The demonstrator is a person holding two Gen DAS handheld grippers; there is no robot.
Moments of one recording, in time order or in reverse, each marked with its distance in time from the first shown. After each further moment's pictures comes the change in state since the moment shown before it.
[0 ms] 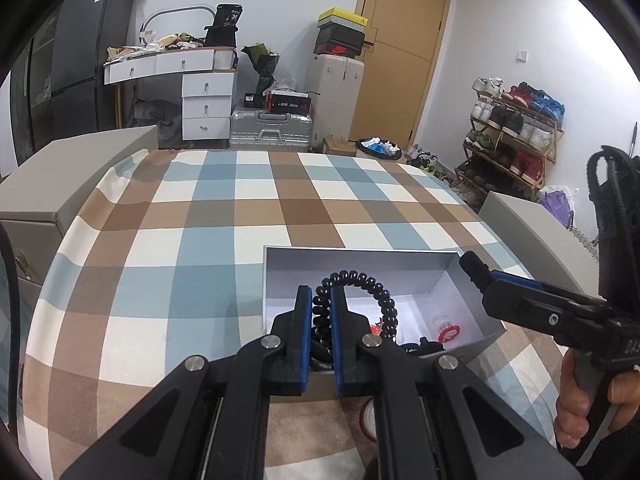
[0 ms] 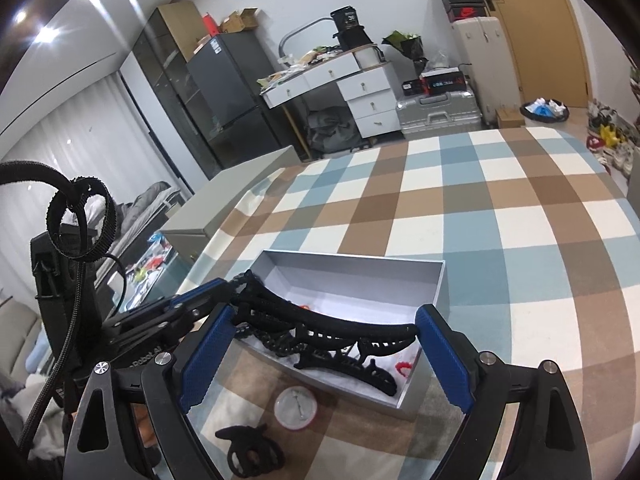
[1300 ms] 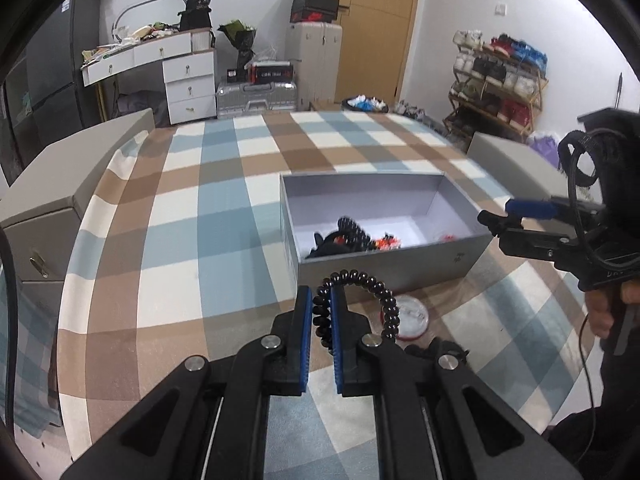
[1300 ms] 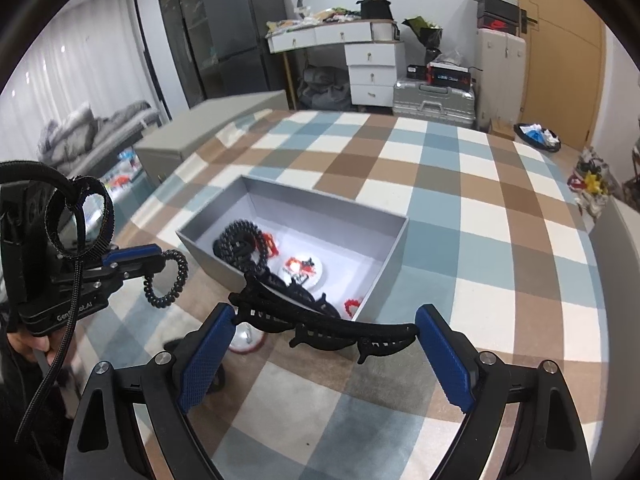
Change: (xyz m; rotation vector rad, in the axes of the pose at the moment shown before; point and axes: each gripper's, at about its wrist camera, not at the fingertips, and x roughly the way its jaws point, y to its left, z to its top) left arm -0.036 0.010 -0.027 0.115 0.131 -0.009; right arm -0.021 0.010 -0.018 -0.208 0.136 -0.145
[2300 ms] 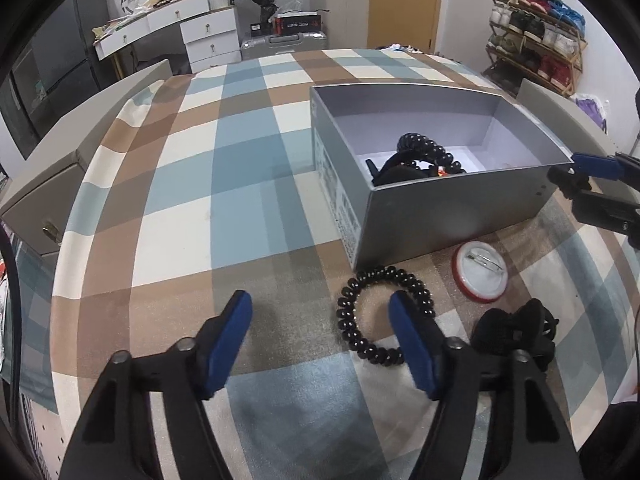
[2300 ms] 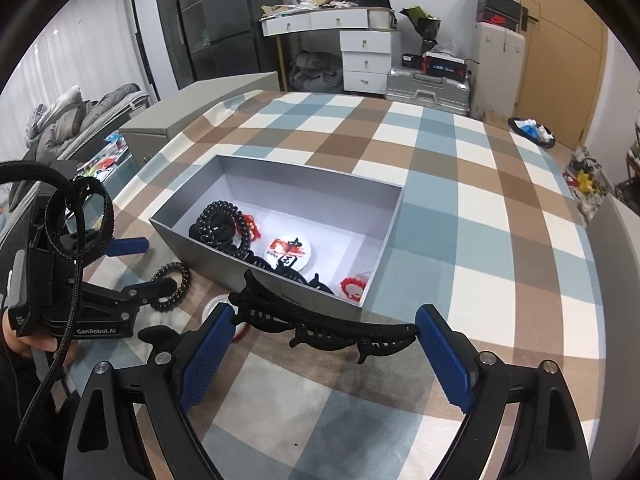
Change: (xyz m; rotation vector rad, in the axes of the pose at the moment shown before) left arm 0.048 0.006 -0.024 0.007 0.189 0.131; right arm 0.024 0.011 -0.007 -0.063 0.088 -0.090
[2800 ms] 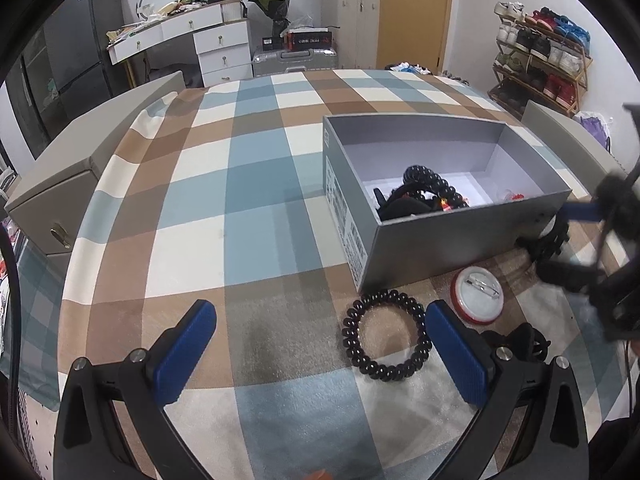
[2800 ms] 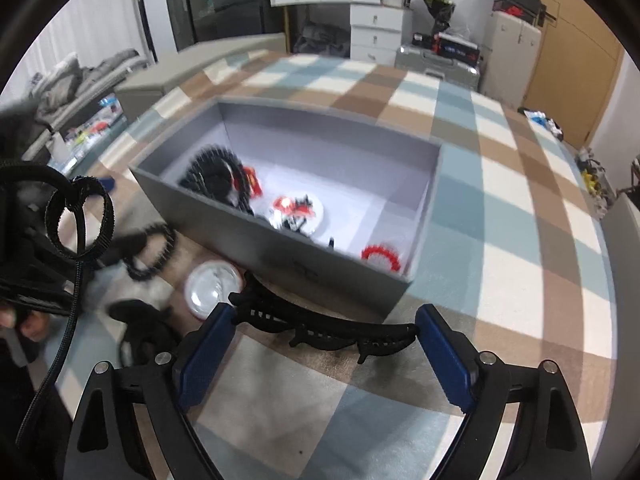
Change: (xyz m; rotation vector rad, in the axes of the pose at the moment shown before) left arm -0.006 0.003 0.004 -0.030 -0.058 0.030; right arm 0.019 0.010 -0.007 -0.038 0.054 -0.019
